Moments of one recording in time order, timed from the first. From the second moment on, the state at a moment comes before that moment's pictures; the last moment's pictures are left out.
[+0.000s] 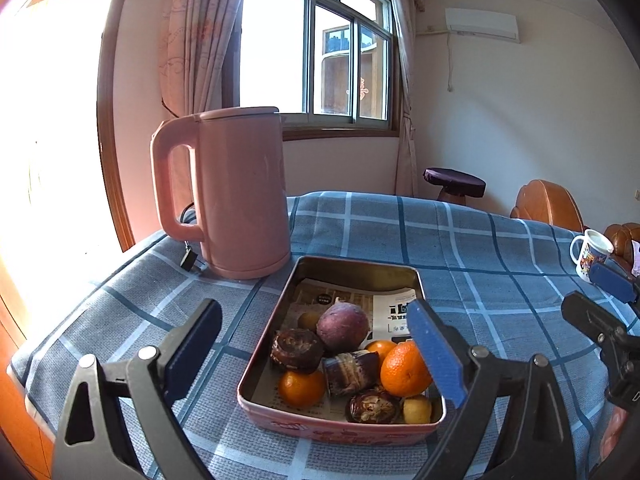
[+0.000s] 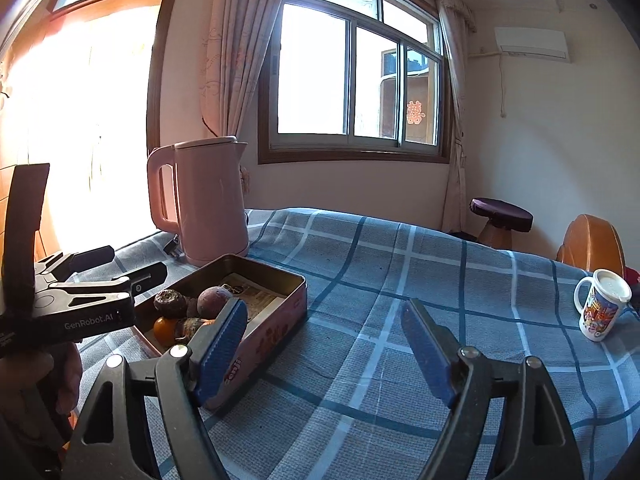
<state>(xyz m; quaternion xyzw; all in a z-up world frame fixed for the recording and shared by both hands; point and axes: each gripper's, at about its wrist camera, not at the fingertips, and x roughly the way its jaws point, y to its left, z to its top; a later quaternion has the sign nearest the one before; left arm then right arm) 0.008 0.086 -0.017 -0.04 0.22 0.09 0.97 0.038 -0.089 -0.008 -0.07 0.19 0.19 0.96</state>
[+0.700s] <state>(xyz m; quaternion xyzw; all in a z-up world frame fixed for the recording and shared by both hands) -0.002 0.076 -0.004 -0.03 0.21 0.09 0.97 0.023 -0.089 0.000 -0.07 0.18 0.19 0.96</state>
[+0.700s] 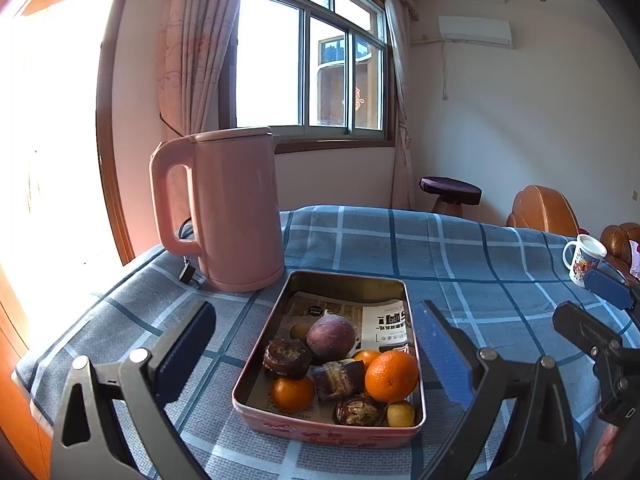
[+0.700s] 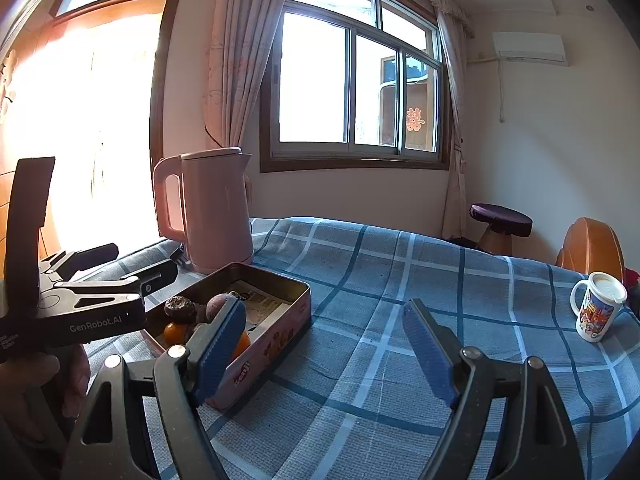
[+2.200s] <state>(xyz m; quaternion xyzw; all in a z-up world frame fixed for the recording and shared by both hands) -0.004 0.074 -0.005 -0.03 0.20 0.09 0.97 0.021 -0.085 -0.002 -0.06 0.18 0.20 0.96</state>
